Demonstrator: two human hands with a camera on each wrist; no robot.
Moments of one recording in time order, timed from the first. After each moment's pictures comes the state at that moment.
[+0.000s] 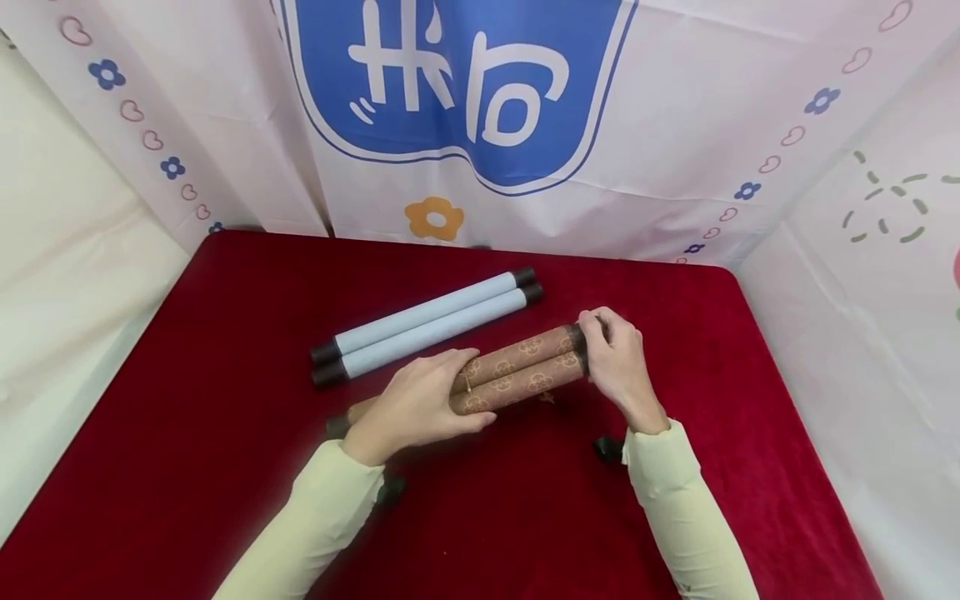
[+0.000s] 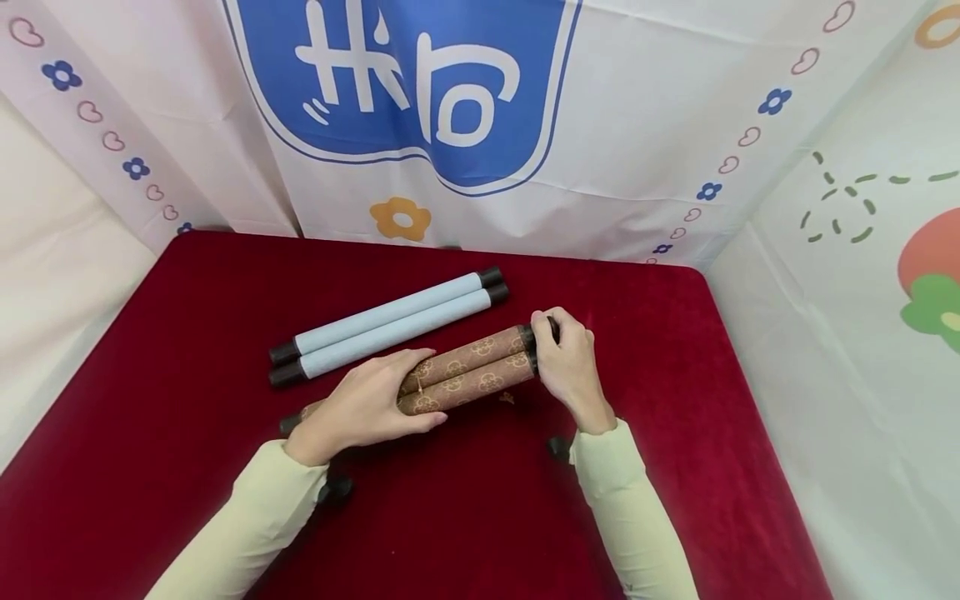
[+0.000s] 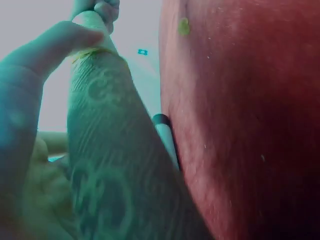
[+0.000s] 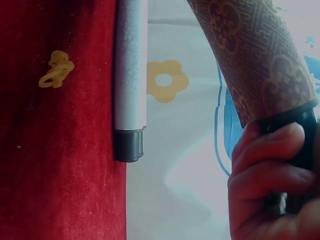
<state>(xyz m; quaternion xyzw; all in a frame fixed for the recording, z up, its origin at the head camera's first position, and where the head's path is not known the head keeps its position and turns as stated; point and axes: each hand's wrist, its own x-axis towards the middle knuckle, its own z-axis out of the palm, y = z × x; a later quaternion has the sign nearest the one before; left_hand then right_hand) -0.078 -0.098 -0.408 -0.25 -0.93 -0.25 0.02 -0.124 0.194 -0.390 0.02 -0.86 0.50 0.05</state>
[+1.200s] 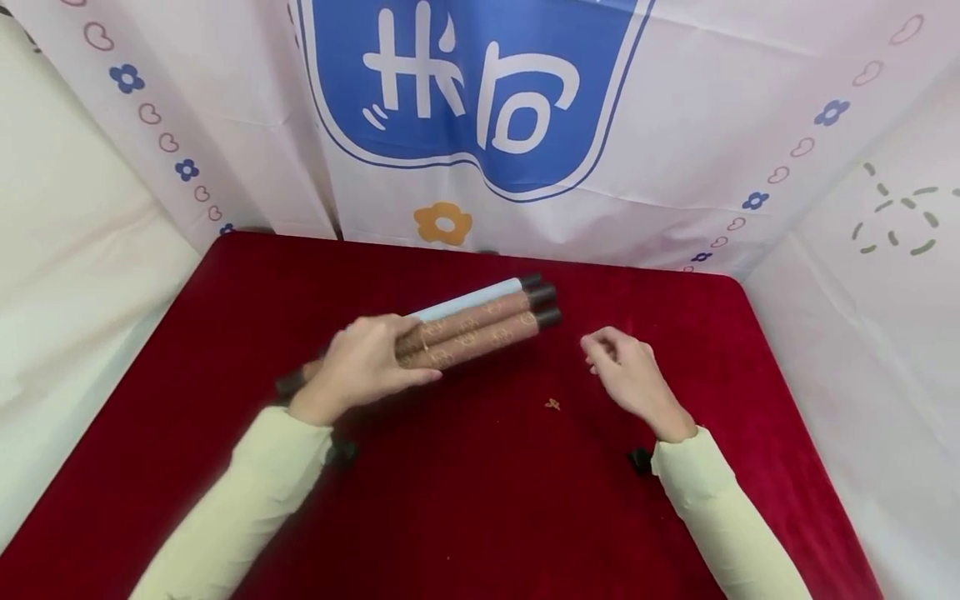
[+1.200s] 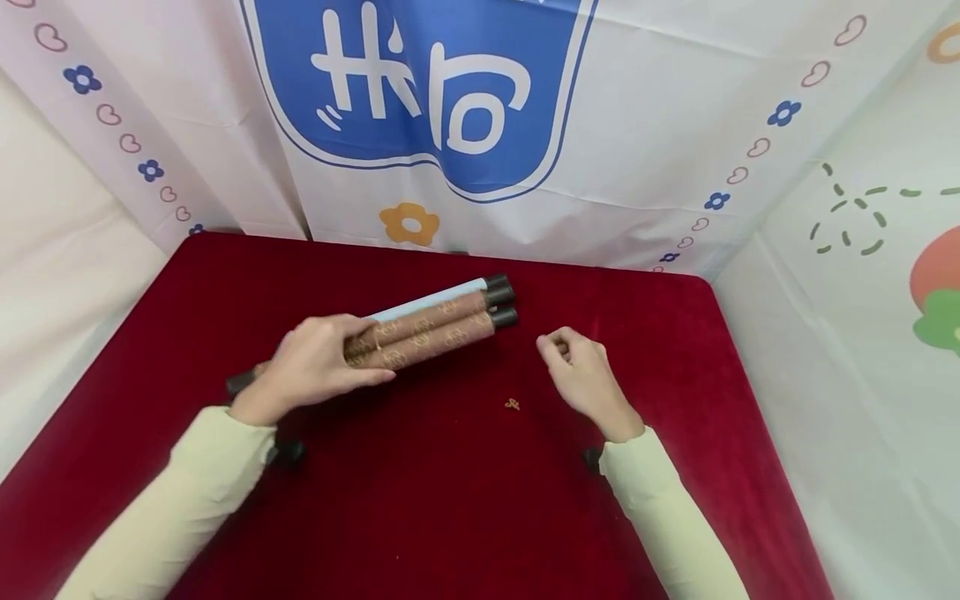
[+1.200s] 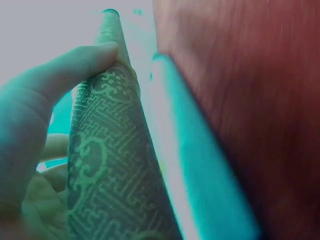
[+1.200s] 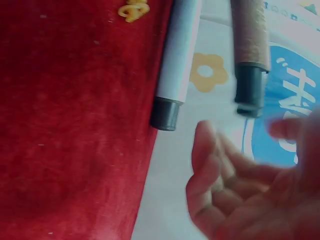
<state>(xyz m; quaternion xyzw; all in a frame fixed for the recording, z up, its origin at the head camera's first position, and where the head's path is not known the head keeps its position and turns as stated) -0.111 -0.165 -0.375 -0.18 -0.96 -0.21 0.03 -0.127 0.219 -0.400 0.09 -0.92 0.38 -0.05</state>
